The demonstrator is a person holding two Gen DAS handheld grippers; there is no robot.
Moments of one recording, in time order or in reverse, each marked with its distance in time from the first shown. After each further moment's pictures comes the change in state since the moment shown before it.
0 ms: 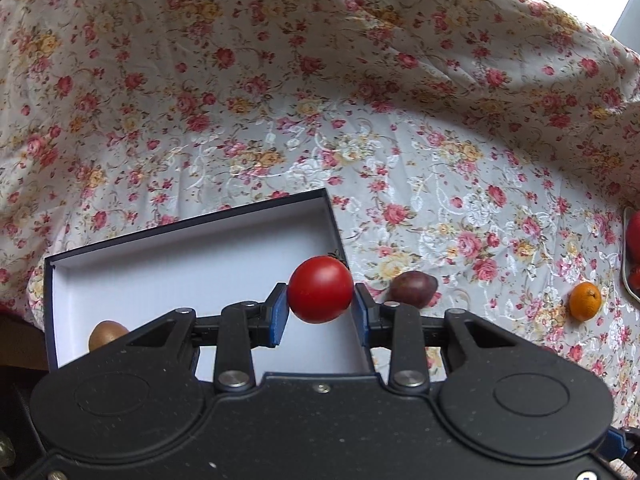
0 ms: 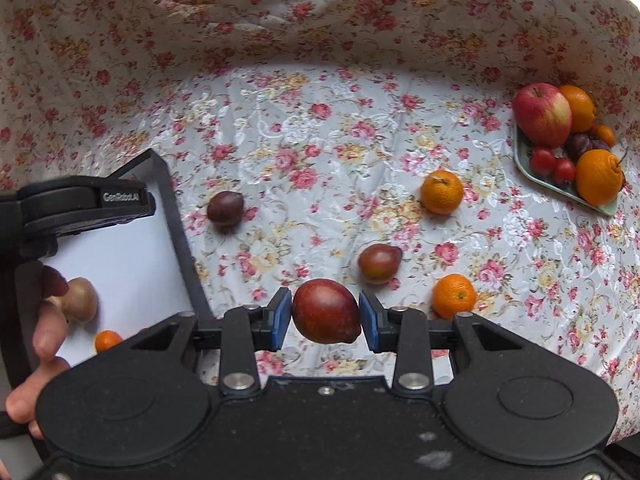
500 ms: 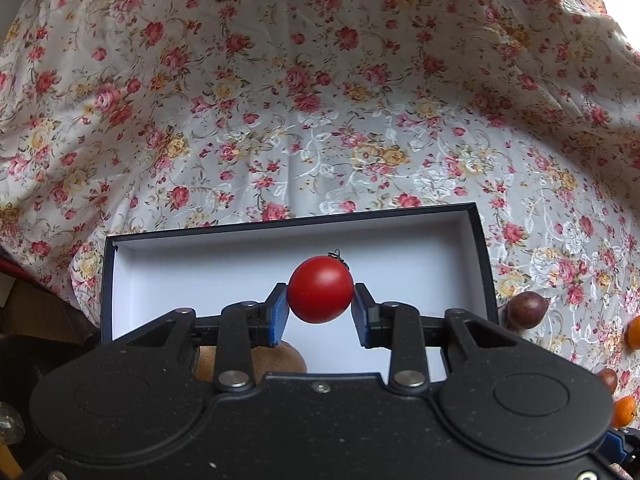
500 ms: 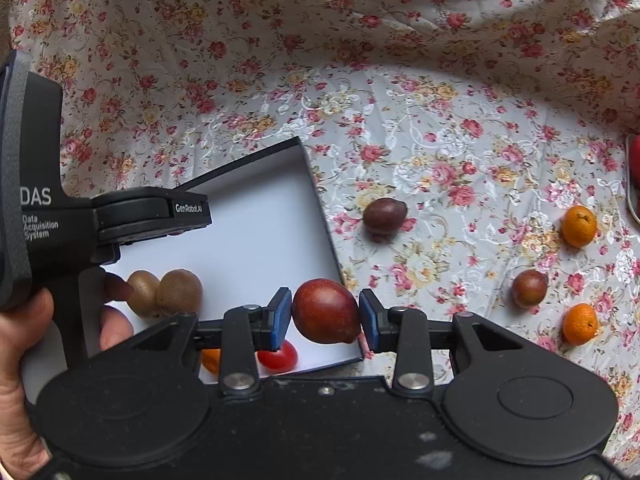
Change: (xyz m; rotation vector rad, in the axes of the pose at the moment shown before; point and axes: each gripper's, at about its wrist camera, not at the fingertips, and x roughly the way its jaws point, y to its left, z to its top) left arm 0.018 0.093 0.008 -0.120 0.038 0.069; right arm 0.016 0.104 0.009 -0.114 0.010 0.152
